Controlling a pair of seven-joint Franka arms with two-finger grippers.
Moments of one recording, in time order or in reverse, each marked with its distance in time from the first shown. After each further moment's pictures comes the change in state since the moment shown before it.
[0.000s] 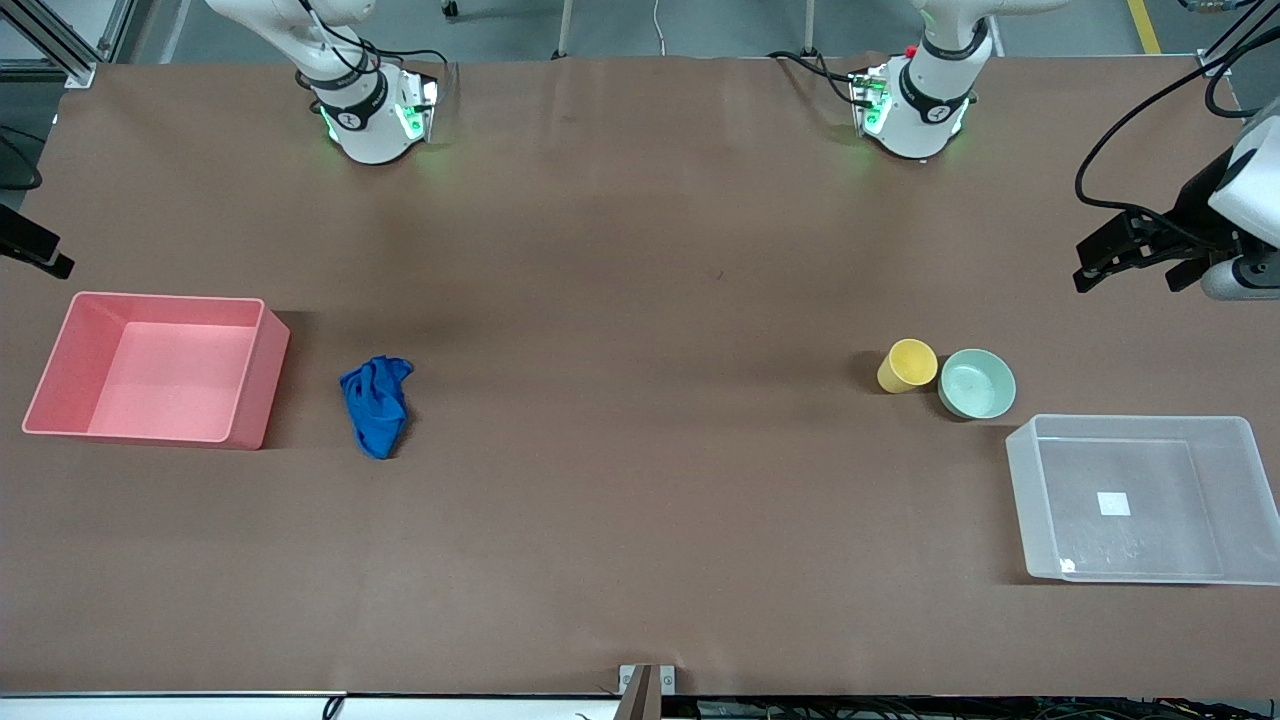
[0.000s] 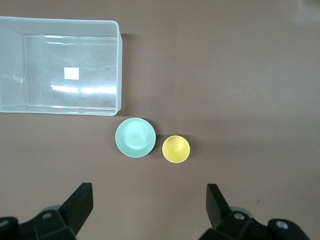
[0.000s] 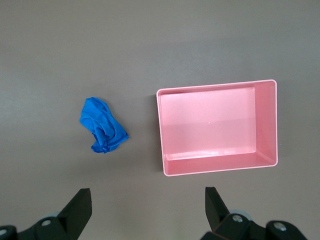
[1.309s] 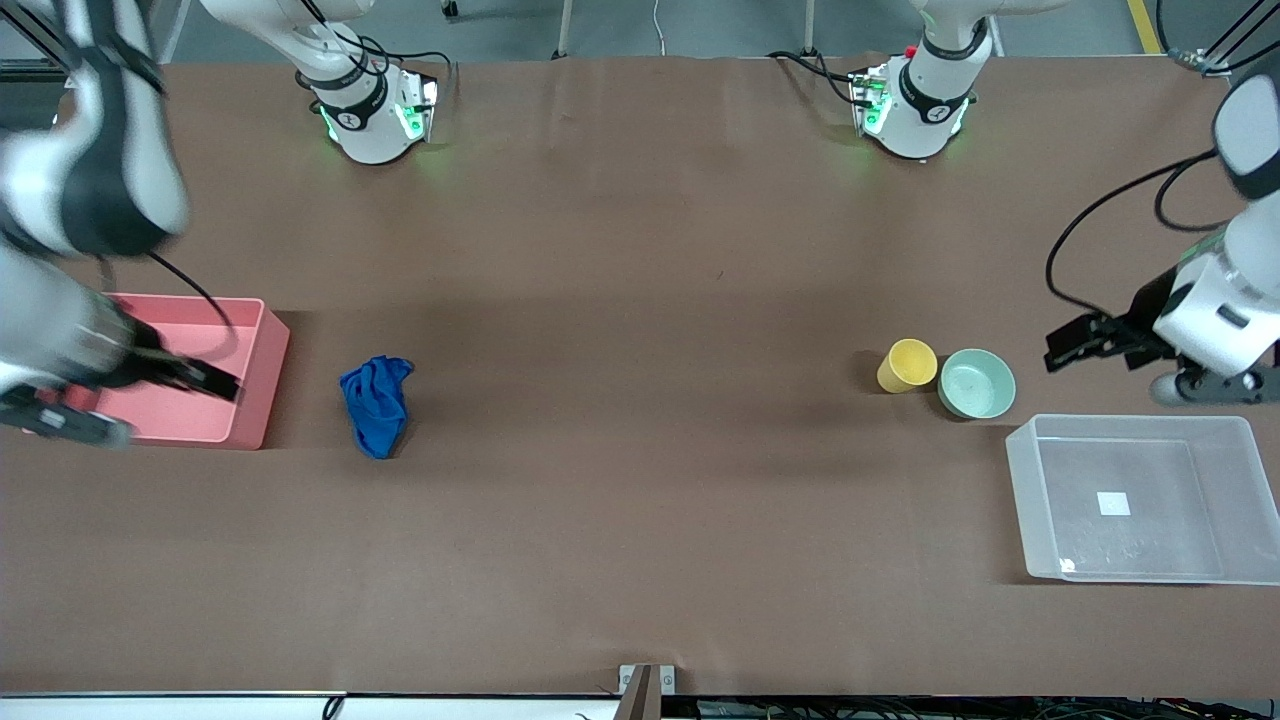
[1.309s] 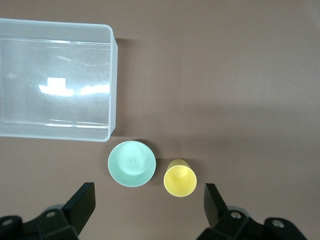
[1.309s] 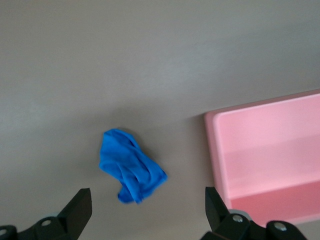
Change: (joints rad) left arm 0.017 0.190 0.006 -0.035 0.000 0.204 0.001; right arm 0.178 0.302 0.010 -0.173 0.000 0.430 0.329
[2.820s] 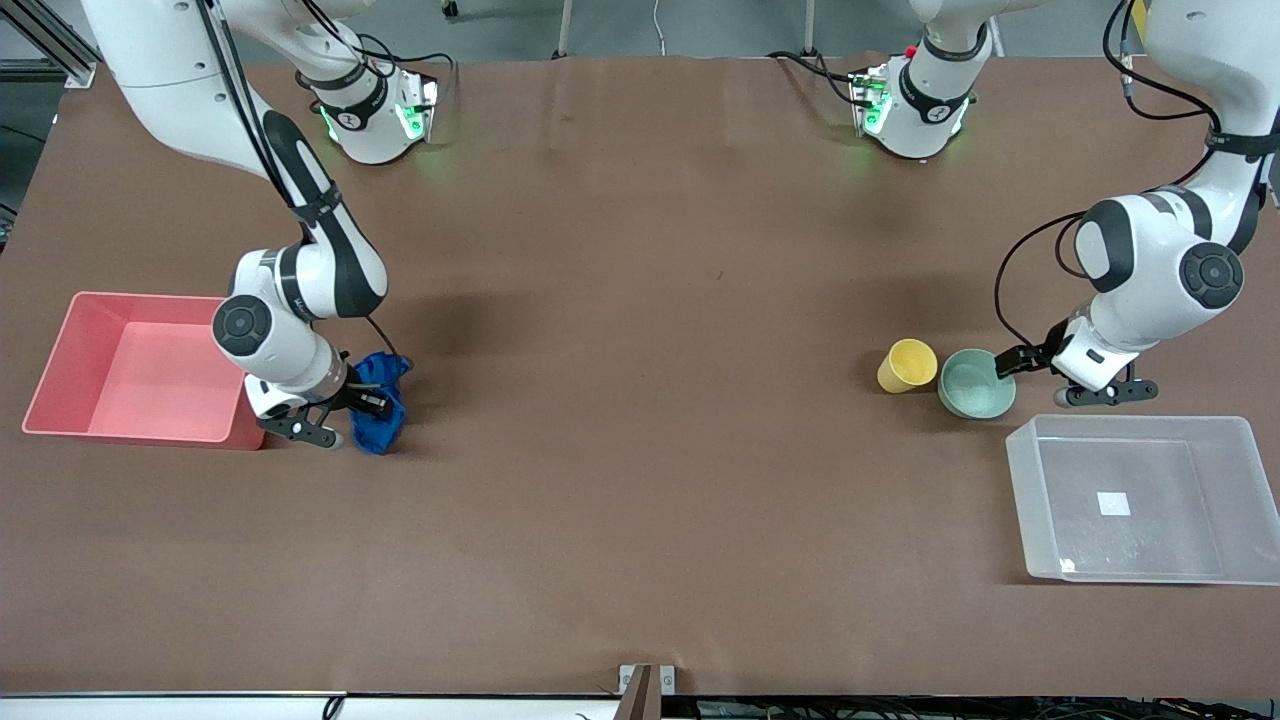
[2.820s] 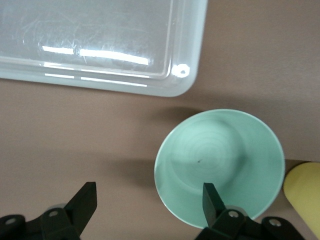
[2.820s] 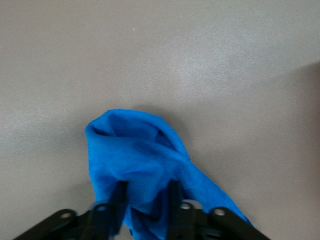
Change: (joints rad) left arm 0.213 0.080 -0.001 -0.677 0.033 0.693 0.138; right arm 0.075 0.146 0.022 -0.432 0.058 0.632 0.080
